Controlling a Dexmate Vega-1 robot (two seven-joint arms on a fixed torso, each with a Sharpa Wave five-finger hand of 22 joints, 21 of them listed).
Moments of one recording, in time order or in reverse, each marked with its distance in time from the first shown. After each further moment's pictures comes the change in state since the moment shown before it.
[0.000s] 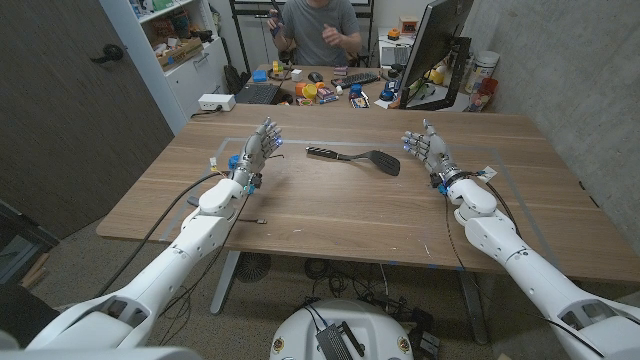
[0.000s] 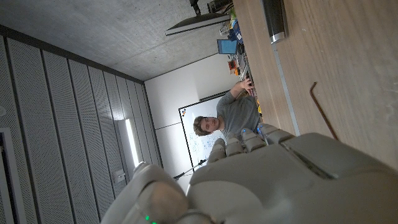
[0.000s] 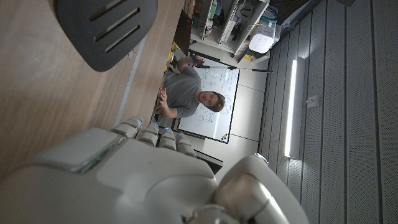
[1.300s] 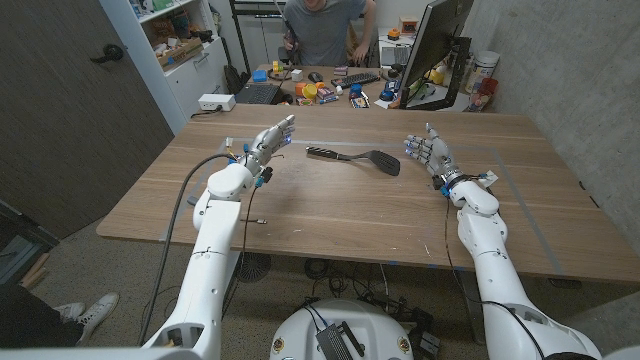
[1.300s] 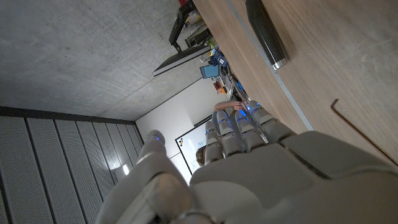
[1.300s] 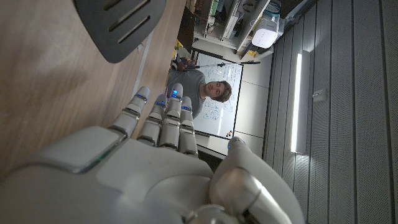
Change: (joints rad) left arm 0.145 -0.429 -0.380 -0.447 0.812 0.385 -0.275; left_hand 0.027 -0.005 0.008 -0.008 0.000 0.082 -0.026 0.021 0.000 0.005 0.006 0.000 0.000 -0.004 -0.004 0.004 0.000 0.000 0.000 0.000 0.000; right arm 0.006 0.421 0.502 0.016 -0.505 -0.133 0.340; right_hand 0.000 0.000 0.000 0.000 0.000 0.000 0.000 0.000 0.000 0.000 0.000 0.000 0.005 0.003 0.004 0.000 0.000 0.000 0.000 0.000 0.000
